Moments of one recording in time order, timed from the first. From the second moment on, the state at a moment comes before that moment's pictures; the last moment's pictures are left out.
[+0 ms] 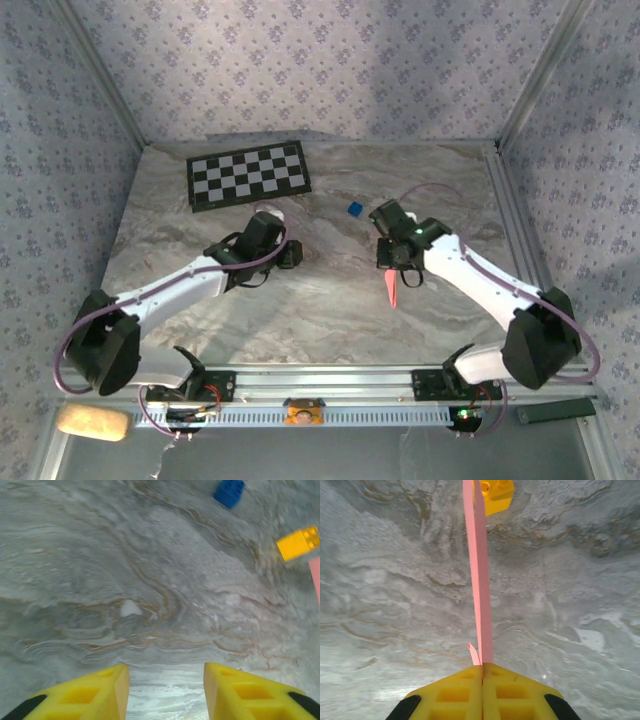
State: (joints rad) left arm -0.70 1.31 0.82 -0.30 -0.07 -0.63; right arm 0.63 1.41 1.09 -0.93 0.30 0.64
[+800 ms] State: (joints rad) left arm -0.55 0.86 0.56 -0.37 -0.35 -0.85; right arm 0.93 2.07 1.60 -1.04 0.34 0.64
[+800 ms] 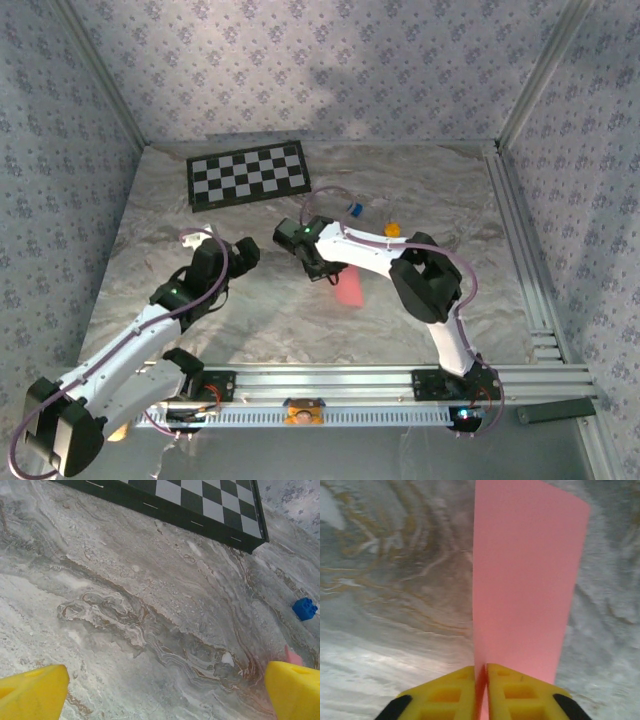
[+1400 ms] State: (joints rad) left arm -0.50 1.22 0.69 -0.27 0.07 -0.76; right arm 0.56 1.53 0.89 -0.30 -0.25 0.72
